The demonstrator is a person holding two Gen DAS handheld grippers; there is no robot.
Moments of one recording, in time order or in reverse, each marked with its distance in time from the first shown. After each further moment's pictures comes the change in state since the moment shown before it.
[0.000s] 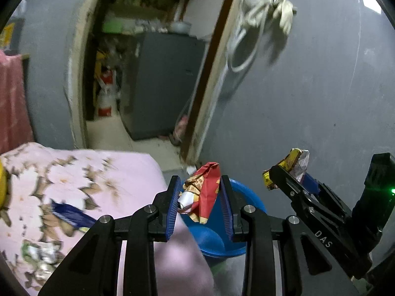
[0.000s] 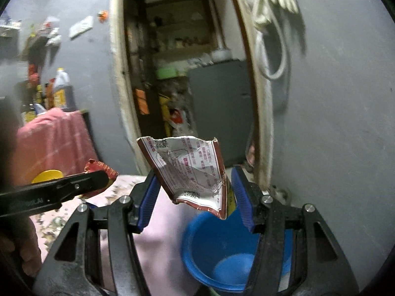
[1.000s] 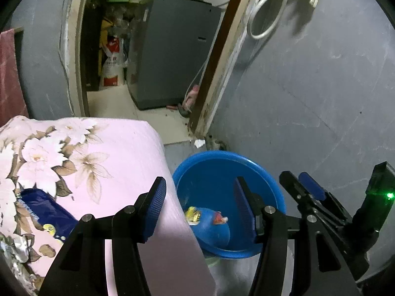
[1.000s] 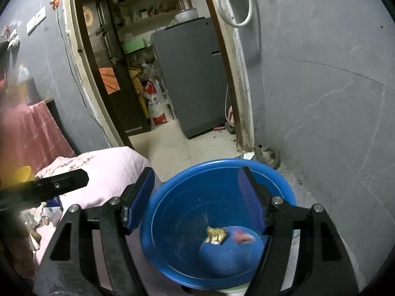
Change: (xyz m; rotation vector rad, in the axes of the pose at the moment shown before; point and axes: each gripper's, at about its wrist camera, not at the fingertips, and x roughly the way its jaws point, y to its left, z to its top) left arm 0.069 0.016 -0.021 -0.058 0.144 0.060; right arm 0.057 -0.068 -0.037 0.139 0.178 -0.080
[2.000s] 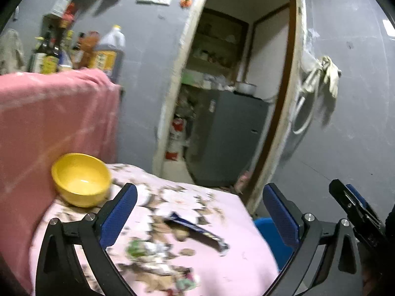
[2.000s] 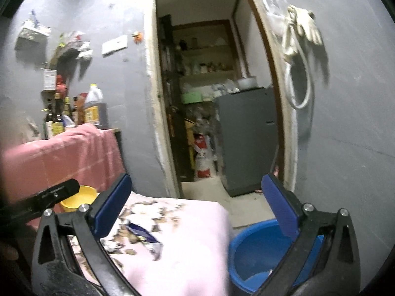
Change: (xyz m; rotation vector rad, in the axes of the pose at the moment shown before) left arm -0.227 0.089 -0.058 -0.100 -0.532 0.274; right arm -0.122 0.160 0.007 -0.200 -0.351 0.219
